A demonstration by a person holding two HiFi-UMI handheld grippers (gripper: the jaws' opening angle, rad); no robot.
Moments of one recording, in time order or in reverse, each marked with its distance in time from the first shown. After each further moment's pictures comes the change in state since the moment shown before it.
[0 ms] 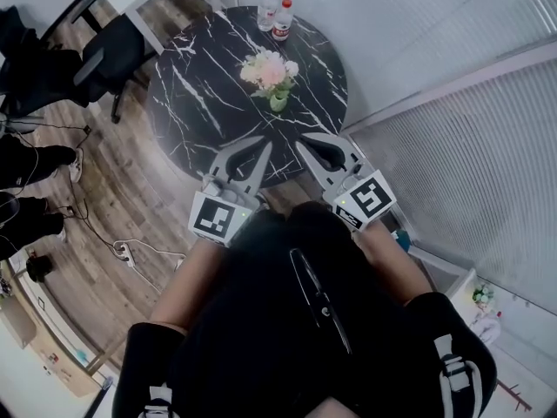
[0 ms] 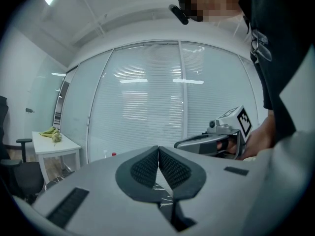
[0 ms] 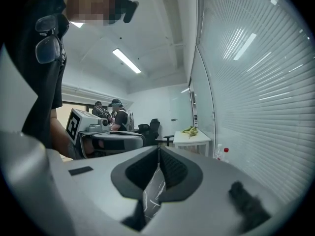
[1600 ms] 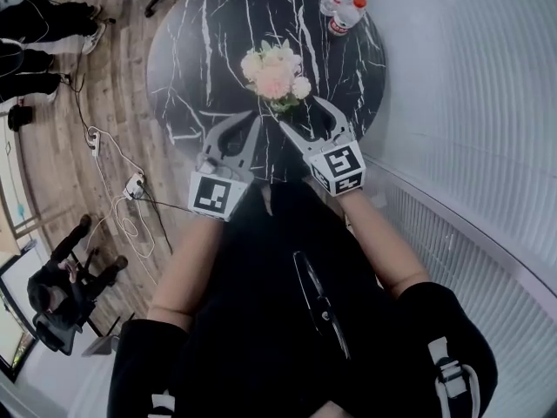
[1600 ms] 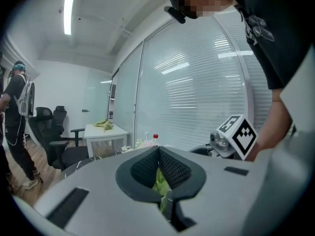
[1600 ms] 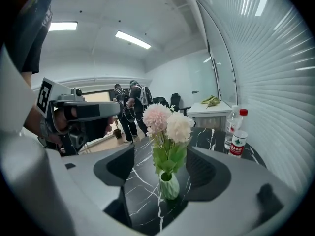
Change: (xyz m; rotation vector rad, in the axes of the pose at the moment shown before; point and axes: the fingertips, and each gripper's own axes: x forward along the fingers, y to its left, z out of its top) left arm 0.132 0.094 -0.113 -0.060 0.087 0.652; right arm 0.121 -0.183 -0.170 -0.004 0.289 0.366
